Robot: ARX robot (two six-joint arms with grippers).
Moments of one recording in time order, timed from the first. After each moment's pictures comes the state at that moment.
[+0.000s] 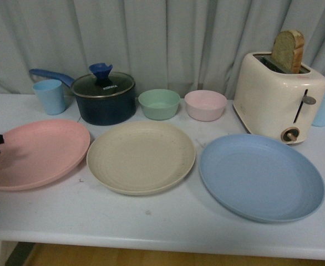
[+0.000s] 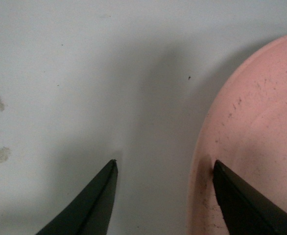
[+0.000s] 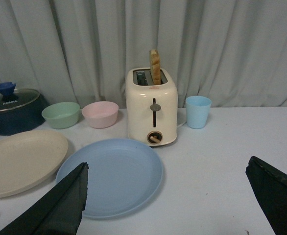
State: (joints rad) left arm 0.34 2.35 1.26 0.37 0.12 -0.02; right arm 0.00 0.00 0.01 0.00 0.00 0.00
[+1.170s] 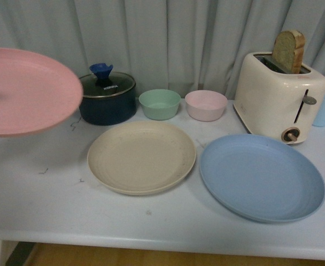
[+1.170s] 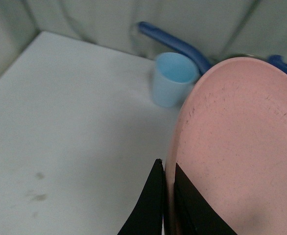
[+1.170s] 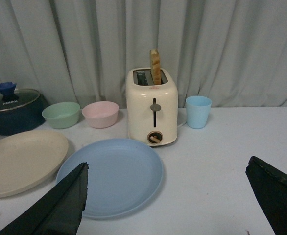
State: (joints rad) left arm 0.33 1.81 1.04 0.34 0.26 -0.07; right arm 0.00 0.00 0.01 0.00 0.00 0.00
